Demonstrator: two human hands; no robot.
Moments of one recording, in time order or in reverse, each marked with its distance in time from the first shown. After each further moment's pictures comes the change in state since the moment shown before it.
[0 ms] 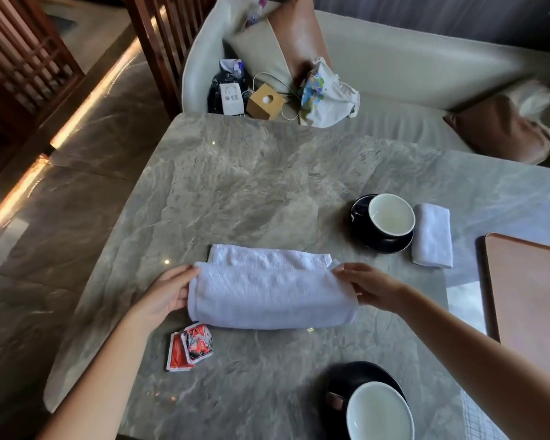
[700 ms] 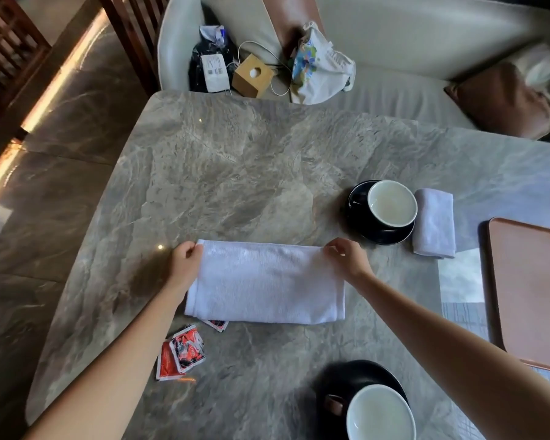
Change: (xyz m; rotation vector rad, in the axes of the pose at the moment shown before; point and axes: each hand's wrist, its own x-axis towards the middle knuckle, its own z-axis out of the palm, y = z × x) left_hand 0.071 0.008 0.052 0.342 0.283 0.262; right_hand 0.065 0.003 0.008 -0.425 0.551 -0.233
